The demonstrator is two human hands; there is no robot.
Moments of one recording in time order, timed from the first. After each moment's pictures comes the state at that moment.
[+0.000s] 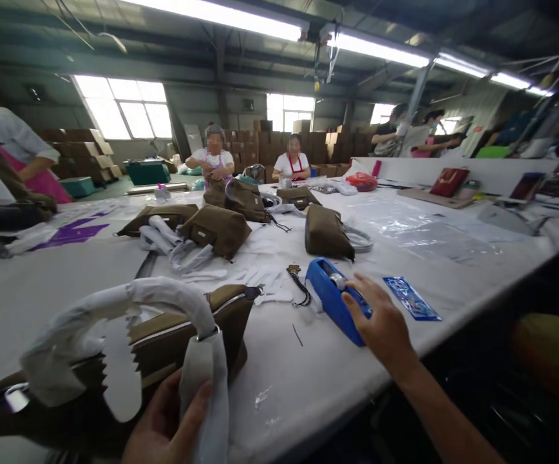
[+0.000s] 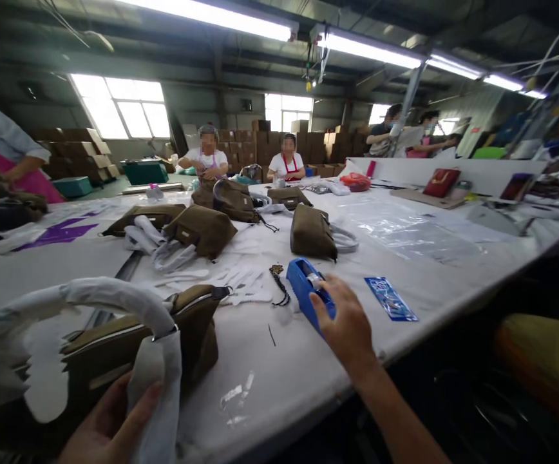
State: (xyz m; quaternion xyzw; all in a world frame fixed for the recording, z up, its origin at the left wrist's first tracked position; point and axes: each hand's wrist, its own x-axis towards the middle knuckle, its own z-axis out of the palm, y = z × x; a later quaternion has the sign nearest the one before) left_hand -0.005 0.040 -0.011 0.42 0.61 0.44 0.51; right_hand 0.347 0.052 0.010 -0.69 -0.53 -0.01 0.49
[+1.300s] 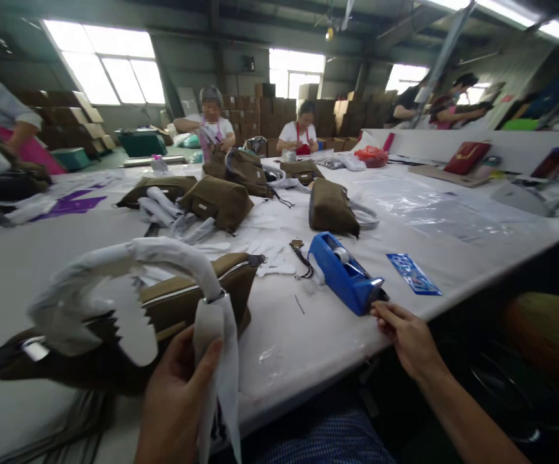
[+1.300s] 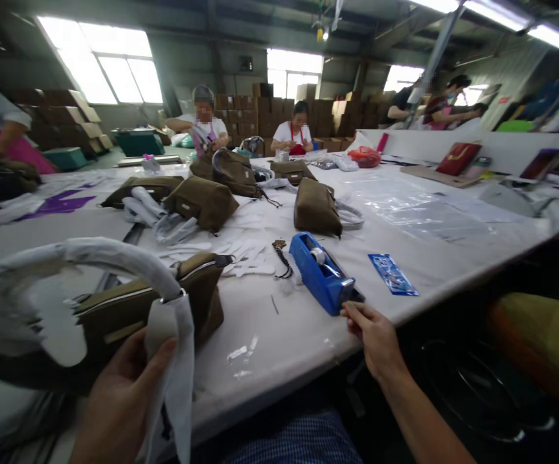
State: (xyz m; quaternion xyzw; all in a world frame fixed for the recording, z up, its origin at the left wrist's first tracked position) left_hand 0.016 0.034 -0.006 0.36 0.57 0.52 0.53; right_hand 0.377 0.001 -0.049 -0.64 -0.23 0.35 0.65
